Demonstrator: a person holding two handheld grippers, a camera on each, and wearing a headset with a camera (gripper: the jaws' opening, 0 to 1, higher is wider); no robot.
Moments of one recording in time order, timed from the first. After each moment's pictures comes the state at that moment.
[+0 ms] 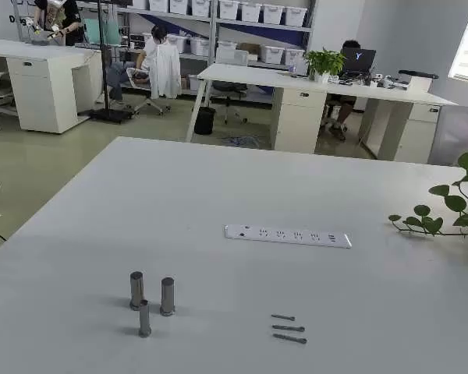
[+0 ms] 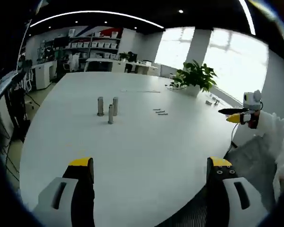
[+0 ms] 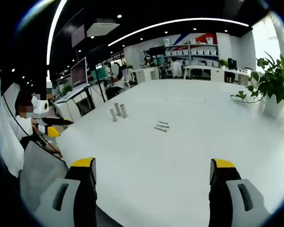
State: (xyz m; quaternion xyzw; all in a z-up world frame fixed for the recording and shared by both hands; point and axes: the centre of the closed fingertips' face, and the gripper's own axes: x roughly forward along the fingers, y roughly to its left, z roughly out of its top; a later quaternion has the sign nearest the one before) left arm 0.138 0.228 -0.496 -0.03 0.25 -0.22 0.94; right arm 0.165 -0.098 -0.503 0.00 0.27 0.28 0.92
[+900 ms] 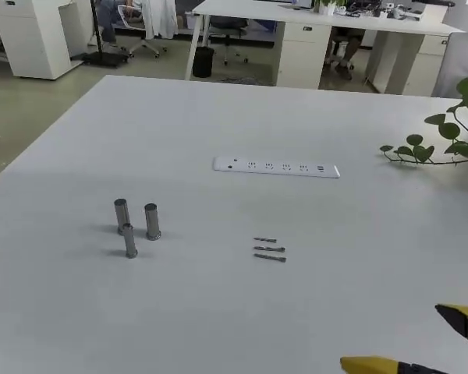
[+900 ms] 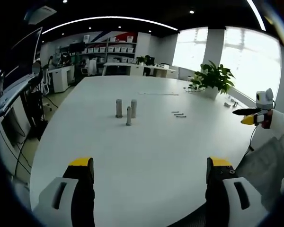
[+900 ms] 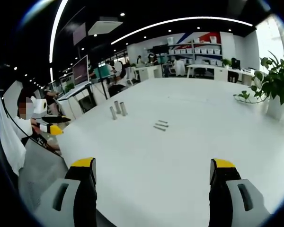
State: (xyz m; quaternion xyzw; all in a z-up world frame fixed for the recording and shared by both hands) left arm 0.130 0.230 -0.516 -0.03 0.28 -0.19 0.94; right arm 0.169 -0.107 -0.504 -0.01 0.27 0.28 0.92
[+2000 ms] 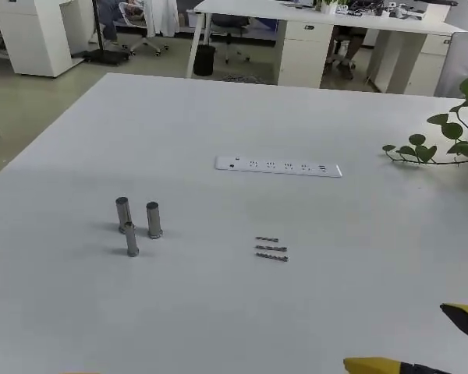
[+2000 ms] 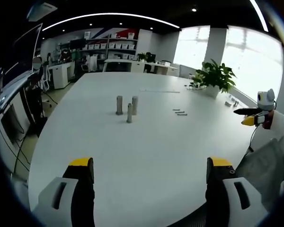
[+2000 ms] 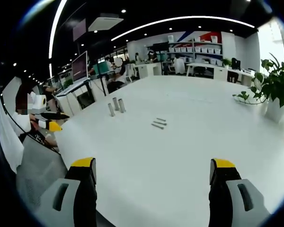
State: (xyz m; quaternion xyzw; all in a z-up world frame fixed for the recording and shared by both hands) left arm 0.133 0.231 -0.521 -0.04 0.29 -0.19 0.94; right arm 0.171 -0.109 -0.507 -0.03 0.28 0.28 0.92
